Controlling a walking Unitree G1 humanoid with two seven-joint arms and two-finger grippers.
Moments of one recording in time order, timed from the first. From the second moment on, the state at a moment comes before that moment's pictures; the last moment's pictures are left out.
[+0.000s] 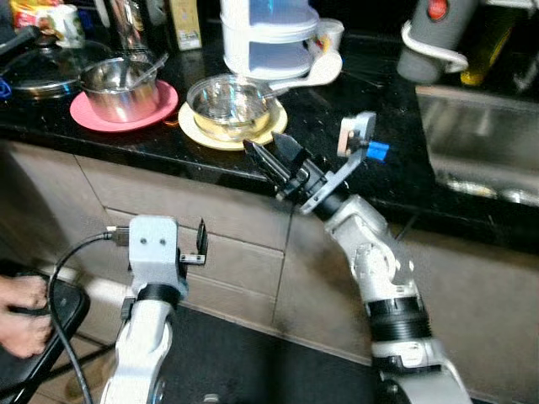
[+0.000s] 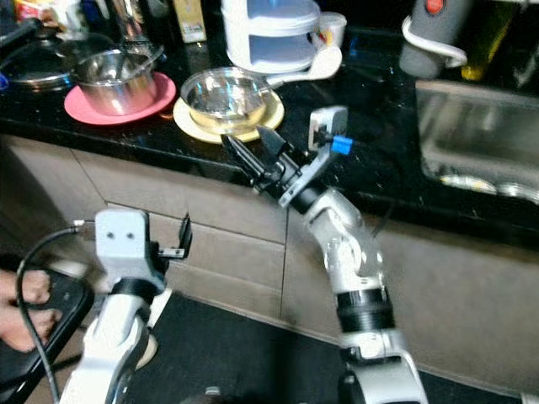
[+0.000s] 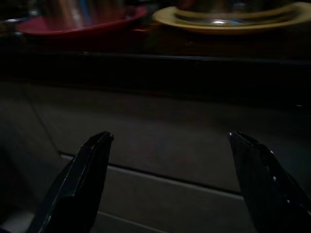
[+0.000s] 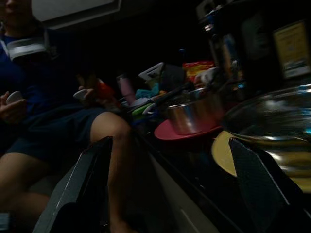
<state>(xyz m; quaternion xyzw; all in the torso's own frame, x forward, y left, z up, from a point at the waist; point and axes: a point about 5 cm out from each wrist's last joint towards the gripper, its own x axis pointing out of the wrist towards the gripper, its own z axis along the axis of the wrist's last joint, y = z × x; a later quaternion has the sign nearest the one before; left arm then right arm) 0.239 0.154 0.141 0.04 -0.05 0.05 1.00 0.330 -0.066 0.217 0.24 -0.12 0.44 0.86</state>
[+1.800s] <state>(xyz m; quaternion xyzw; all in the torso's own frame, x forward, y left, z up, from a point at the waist) 0.248 0.152 0.177 0.09 -0.12 0.04 0.99 0.380 -0.060 0.260 0.15 0.00 0.25 0.96</state>
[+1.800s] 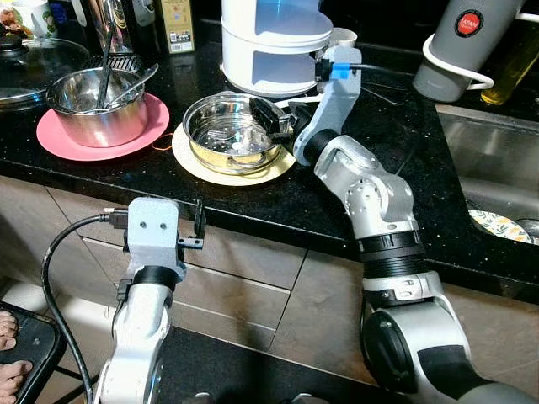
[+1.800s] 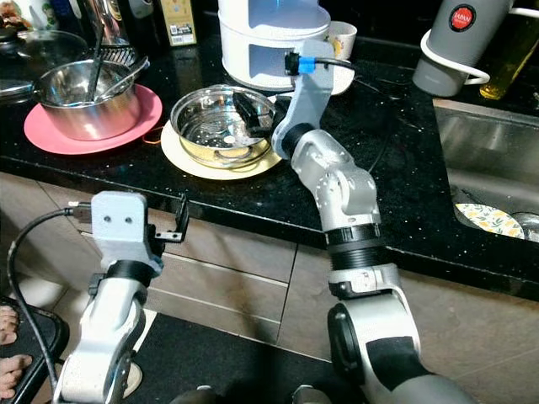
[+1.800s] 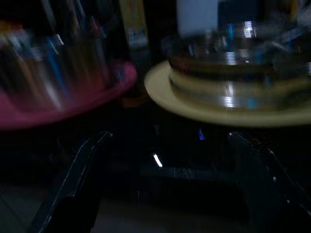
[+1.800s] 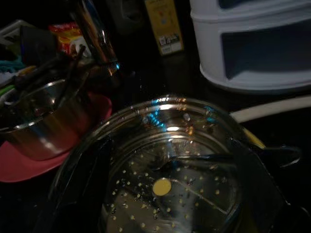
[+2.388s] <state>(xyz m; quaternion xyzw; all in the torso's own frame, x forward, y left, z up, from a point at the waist) 0.241 0.166 0.221 0.12 -0.19 0.07 0.97 0.405 -0.072 0.259 0.09 -0.02 0.15 0.98</state>
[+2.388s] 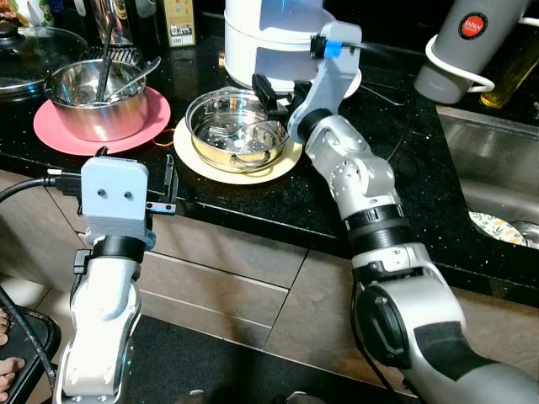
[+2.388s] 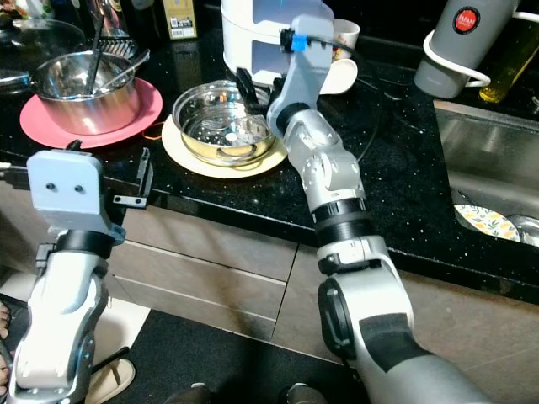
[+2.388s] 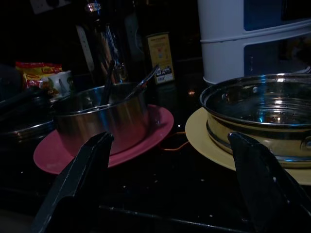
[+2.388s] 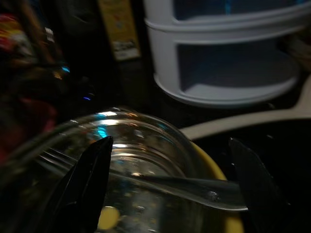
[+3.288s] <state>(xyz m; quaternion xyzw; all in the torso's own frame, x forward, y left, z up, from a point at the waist) 0.241 0.159 0.221 0.11 -0.17 0.06 0.98 0.413 -0.079 0.247 0.18 0.04 0.17 0.97</state>
